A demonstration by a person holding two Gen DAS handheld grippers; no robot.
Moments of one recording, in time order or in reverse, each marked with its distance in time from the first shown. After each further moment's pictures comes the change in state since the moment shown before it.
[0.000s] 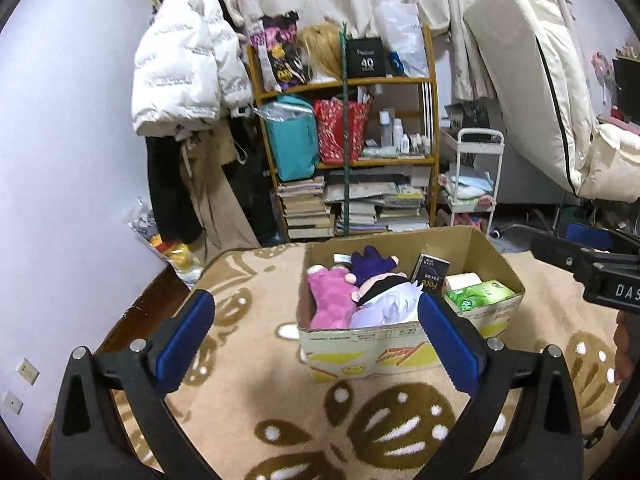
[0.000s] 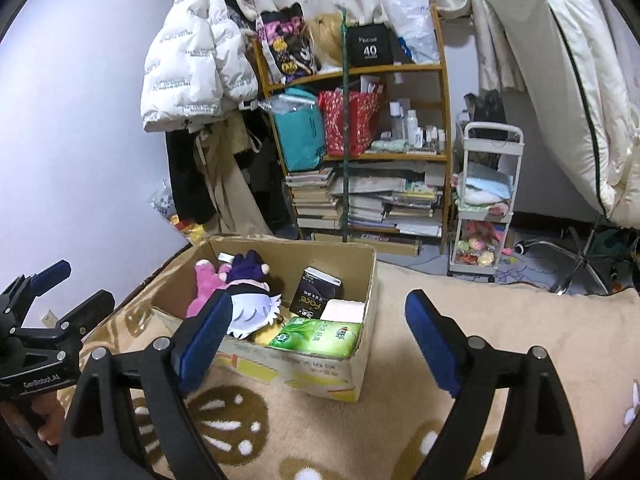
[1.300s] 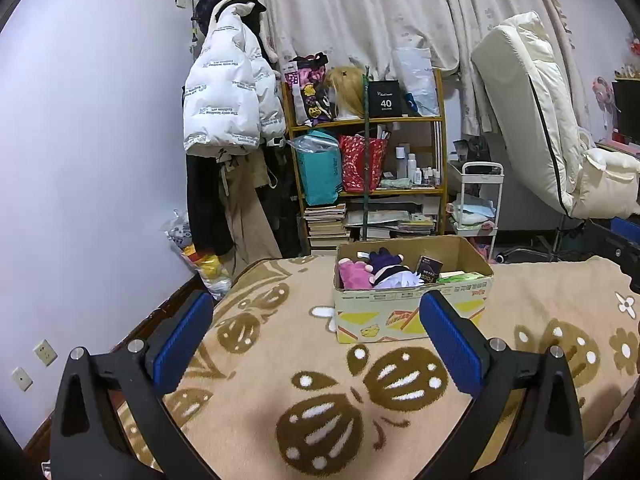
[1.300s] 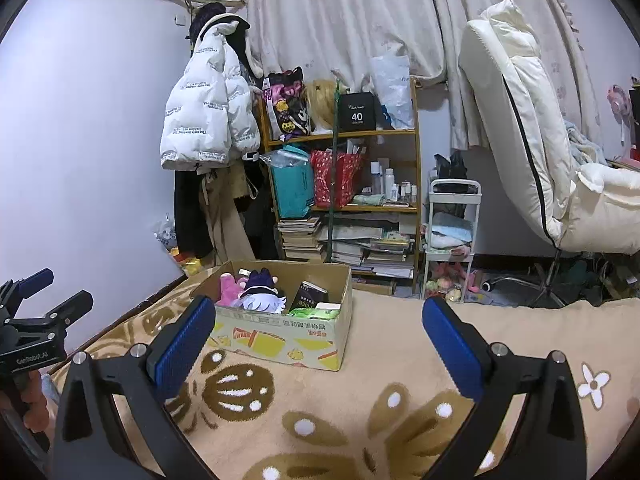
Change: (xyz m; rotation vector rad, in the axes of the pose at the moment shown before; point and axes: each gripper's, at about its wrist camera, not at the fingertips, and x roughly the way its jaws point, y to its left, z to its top) left arm -0.125 0.023 -0.040 -0.044 -0.114 0.064; right arm -0.138 0.013 -0.042 -0.050 -0.203 -0.065
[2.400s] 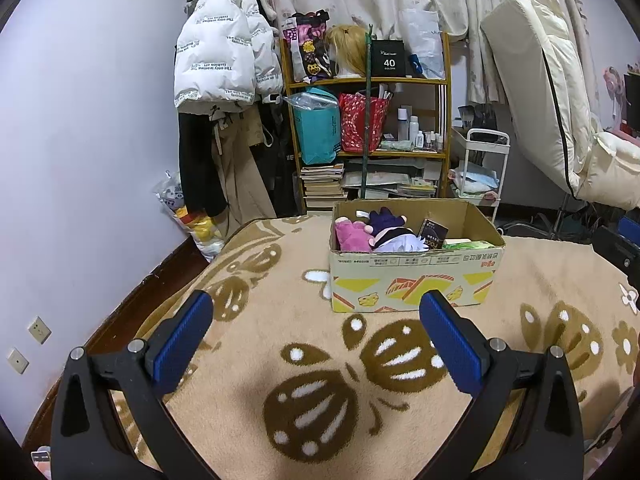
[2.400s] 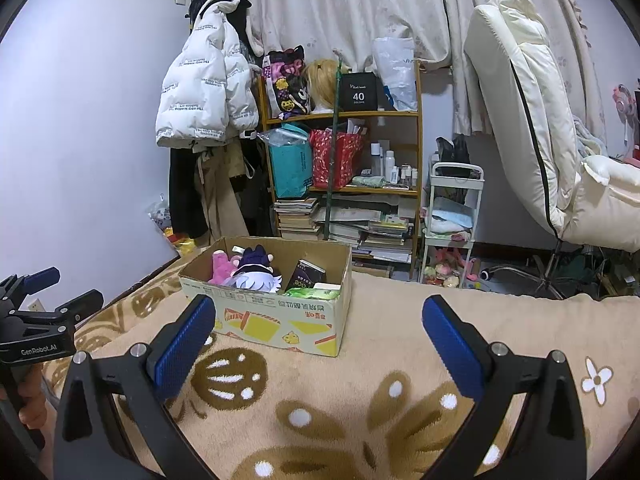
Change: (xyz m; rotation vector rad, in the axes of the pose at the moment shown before) left arm 0.045 0.000 -0.013 -0.022 0.151 -0.020; right arm 0.026 0.006 -0.011 -0.019 0.065 -0.014
